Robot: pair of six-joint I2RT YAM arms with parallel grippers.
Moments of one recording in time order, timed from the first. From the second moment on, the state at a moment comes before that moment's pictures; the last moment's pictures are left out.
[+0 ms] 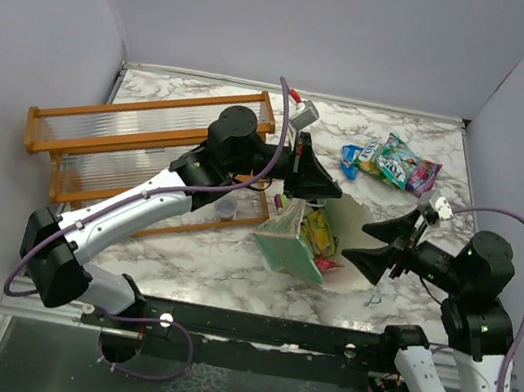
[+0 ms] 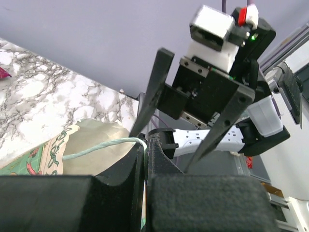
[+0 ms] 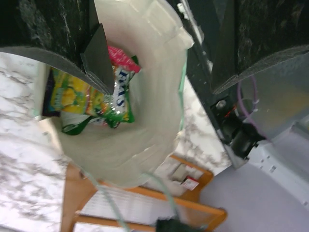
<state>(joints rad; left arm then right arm) -0.80 1.36 1.27 0.16 0.74 -0.61 0.16 0.53 0.89 -0.56 -0.86 0.13</state>
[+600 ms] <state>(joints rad) -0.80 1.36 1.27 0.11 0.73 -0.61 0.35 0.83 0.80 -0.57 -0.71 0.21</state>
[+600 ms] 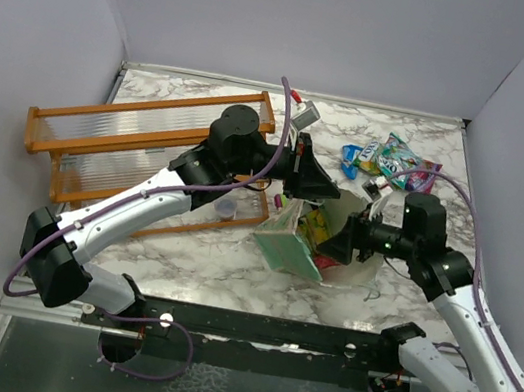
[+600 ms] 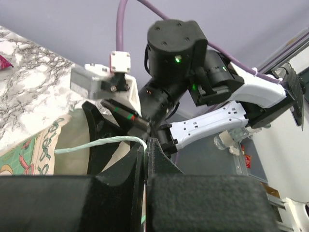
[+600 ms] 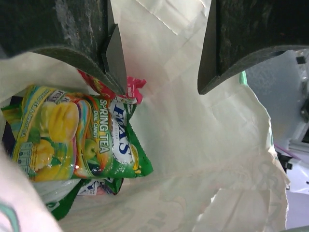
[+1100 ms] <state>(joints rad) -0.80 1.33 1.33 -0.03 0.68 -0.53 0.90 0.92 0.76 -0.42 -0.14 0.39</state>
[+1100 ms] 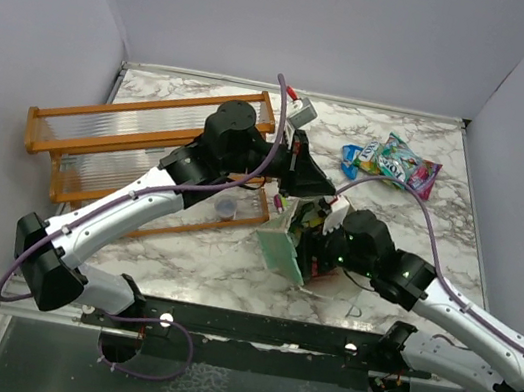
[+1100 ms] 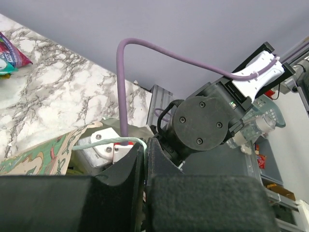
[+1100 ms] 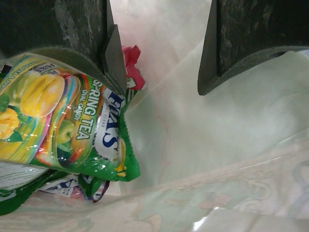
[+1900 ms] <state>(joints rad) -0.80 1.29 1.22 0.13 0.78 -0.61 1.04 0.81 0.61 -0.29 0.30 0.53</state>
